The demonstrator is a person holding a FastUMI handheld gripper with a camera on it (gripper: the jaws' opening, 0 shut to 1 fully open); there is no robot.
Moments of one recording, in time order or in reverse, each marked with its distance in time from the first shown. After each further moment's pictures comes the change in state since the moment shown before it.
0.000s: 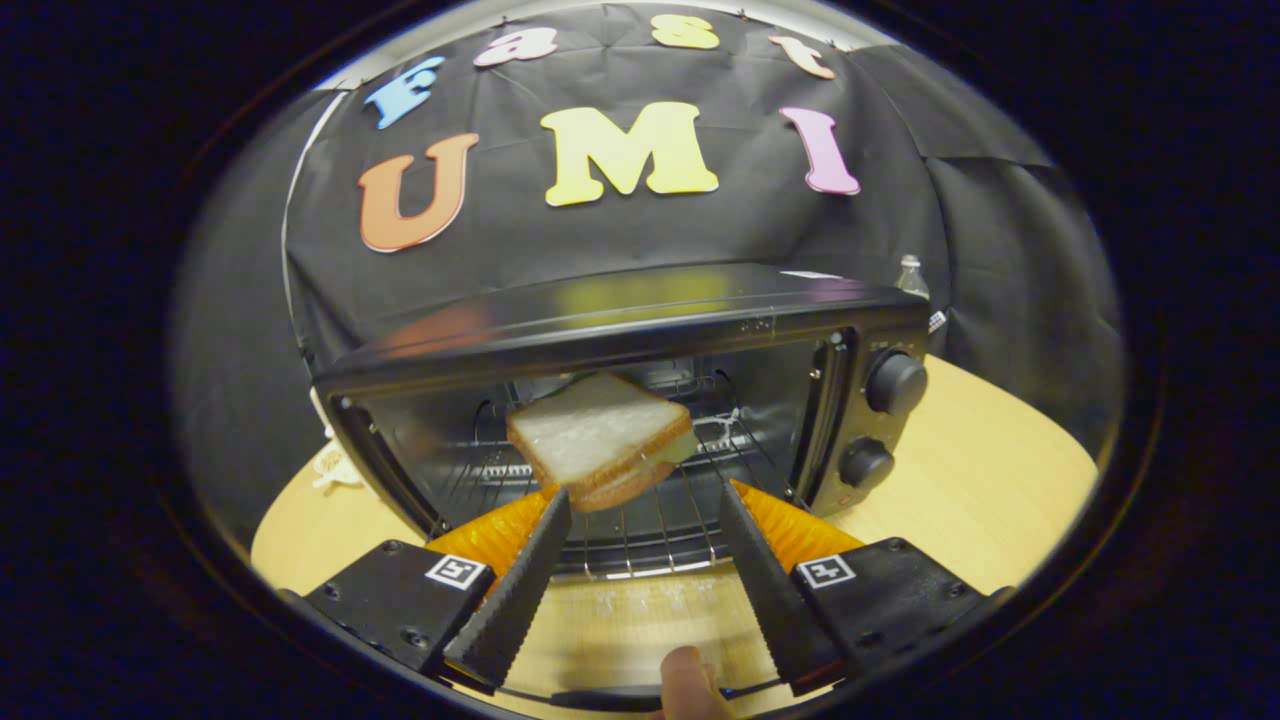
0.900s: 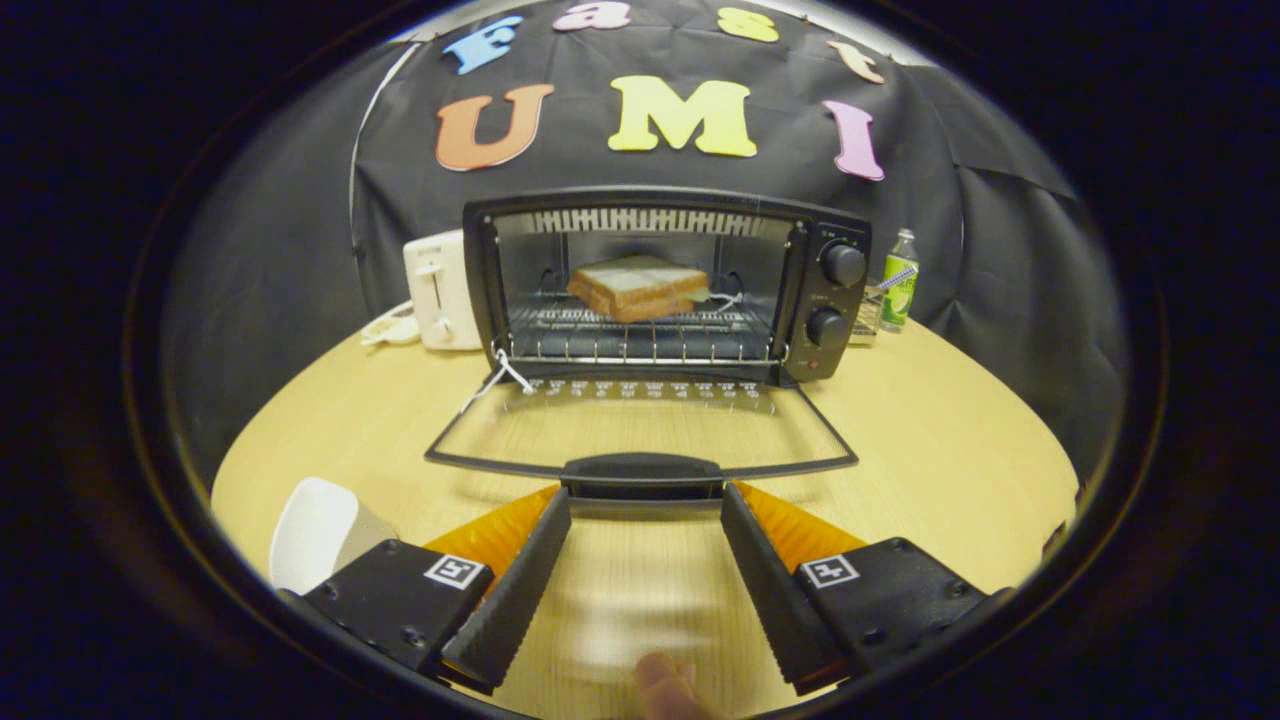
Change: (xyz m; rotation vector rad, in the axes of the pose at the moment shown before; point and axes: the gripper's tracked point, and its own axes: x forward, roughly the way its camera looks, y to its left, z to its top) arm -0.097 -0.003 -0.118 -0.146 0.194 0.020
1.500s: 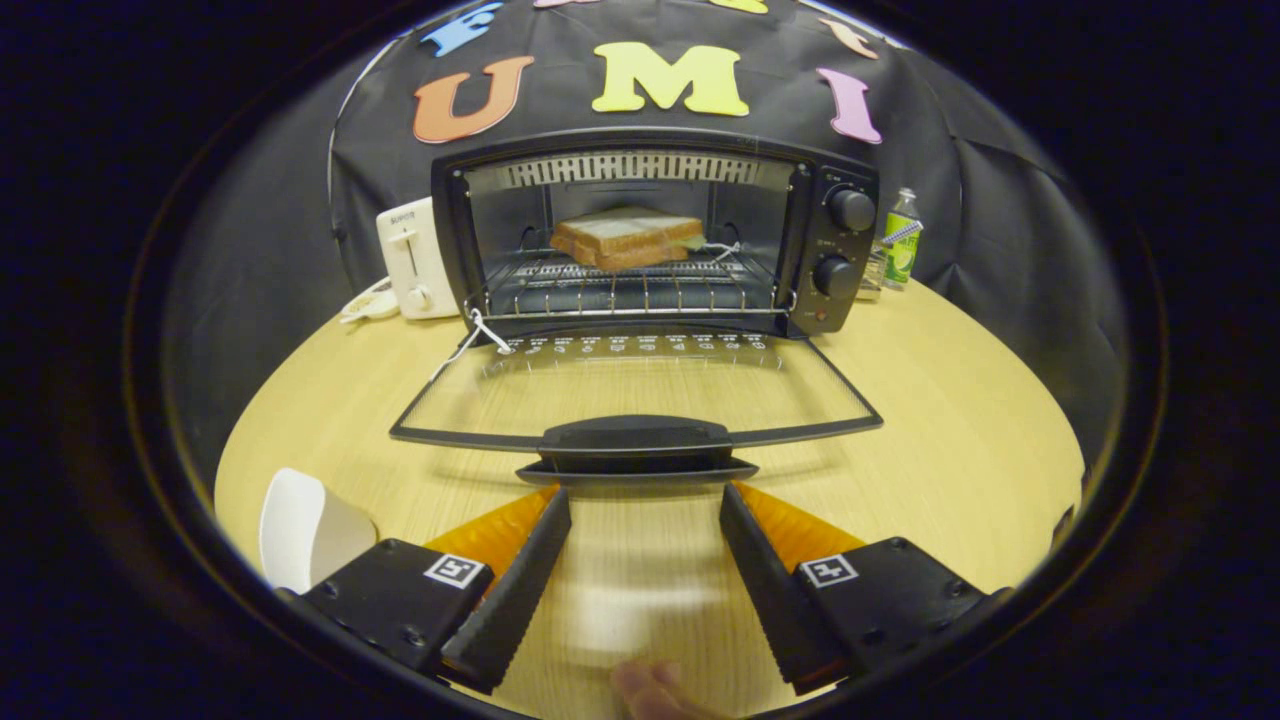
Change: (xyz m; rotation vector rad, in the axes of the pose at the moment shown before) arm 0.012 0.000 -0.016 0.055 0.098 0.002
